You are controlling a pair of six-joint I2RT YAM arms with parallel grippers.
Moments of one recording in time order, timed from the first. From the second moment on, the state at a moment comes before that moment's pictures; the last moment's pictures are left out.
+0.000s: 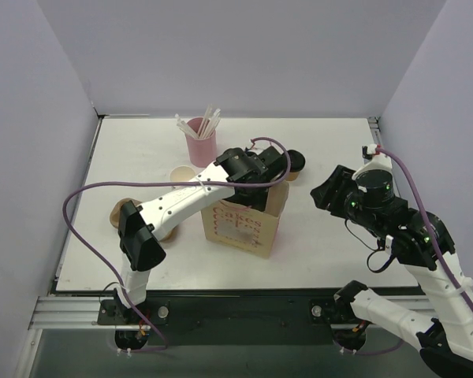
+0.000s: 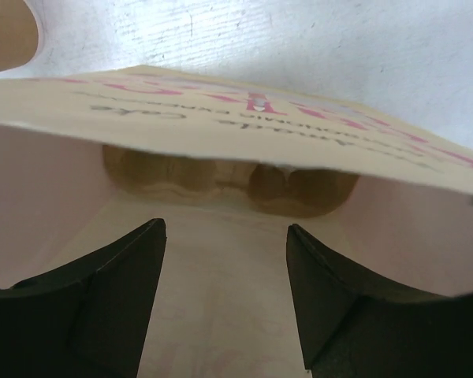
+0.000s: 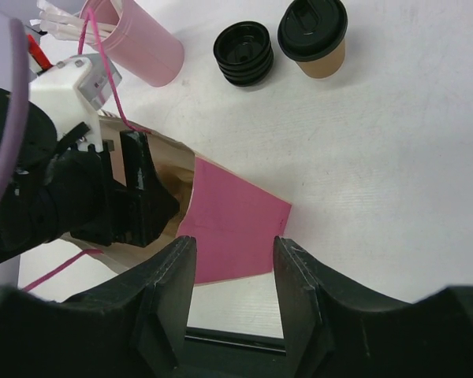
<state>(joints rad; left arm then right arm) -1.00 1.96 2.03 -1.35 -0.36 -0.75 0.60 0.86 1.33 -1.02 0.29 0.69</state>
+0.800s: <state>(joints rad) -0.88 1.62 2.12 -1.34 -0.38 -0.60 0.61 1.04 1.37 -1.00 0.21 0.82</state>
